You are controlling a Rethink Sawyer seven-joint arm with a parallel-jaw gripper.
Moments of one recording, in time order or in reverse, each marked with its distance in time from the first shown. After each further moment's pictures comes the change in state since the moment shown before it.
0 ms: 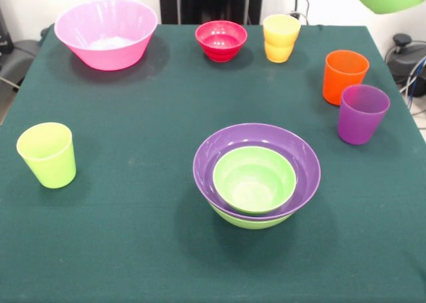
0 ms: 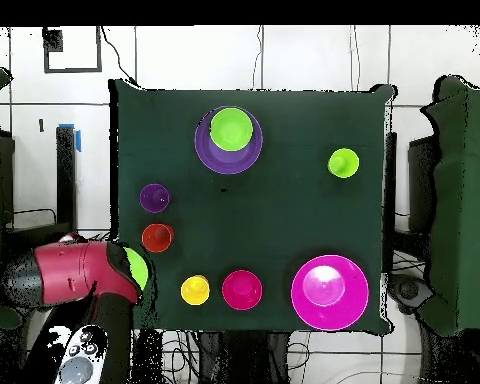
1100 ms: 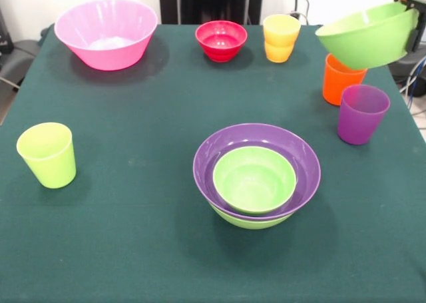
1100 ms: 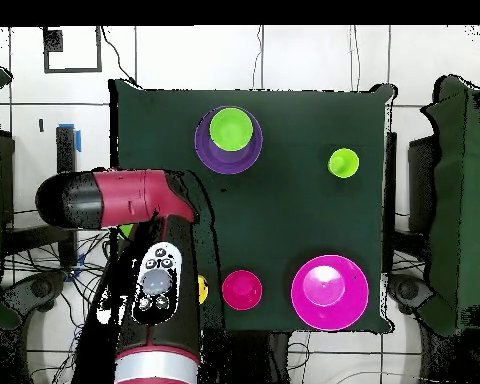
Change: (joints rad) arm -0.241 0.113 0.098 -0.232 -0.133 0.033 -0.005
